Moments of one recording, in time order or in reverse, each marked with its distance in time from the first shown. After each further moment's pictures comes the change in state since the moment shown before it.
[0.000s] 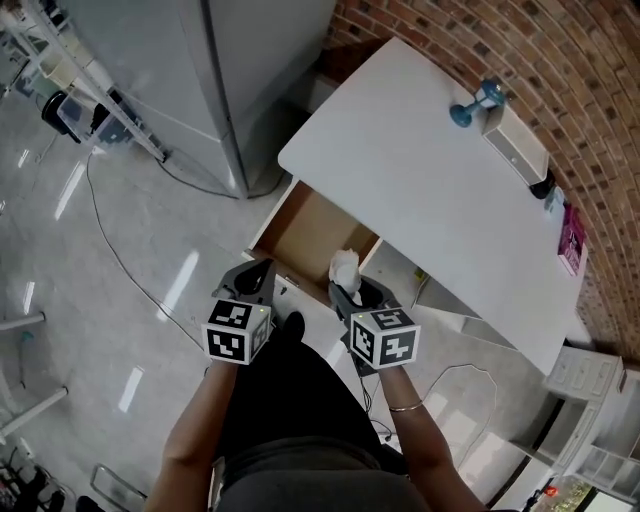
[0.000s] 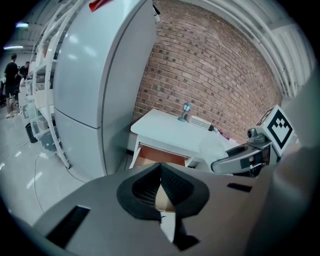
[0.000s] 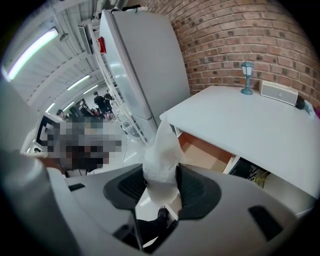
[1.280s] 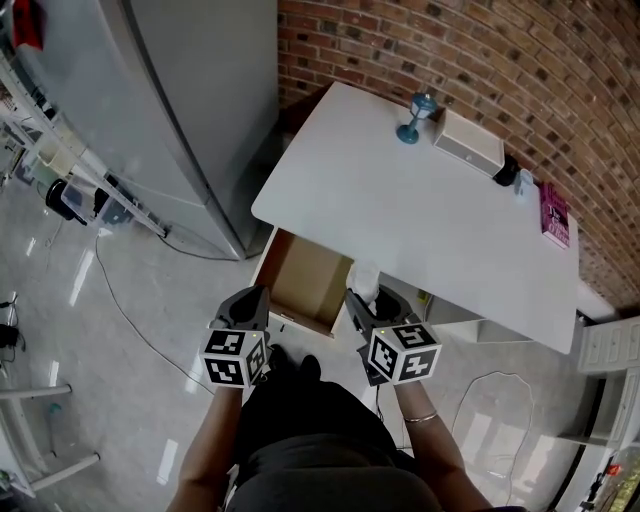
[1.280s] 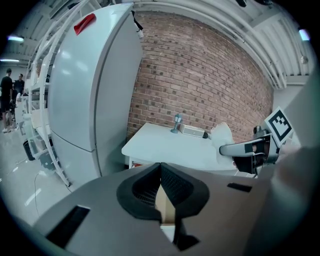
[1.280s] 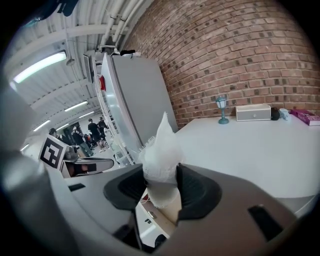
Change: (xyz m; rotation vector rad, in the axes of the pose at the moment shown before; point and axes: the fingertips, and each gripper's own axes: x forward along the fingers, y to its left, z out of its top) left arm -0.024 -0.041 0.051 0.106 -0.117 -0.003; right arm -0.093 -0.037 0.051 0.078 -0.369 -0.070
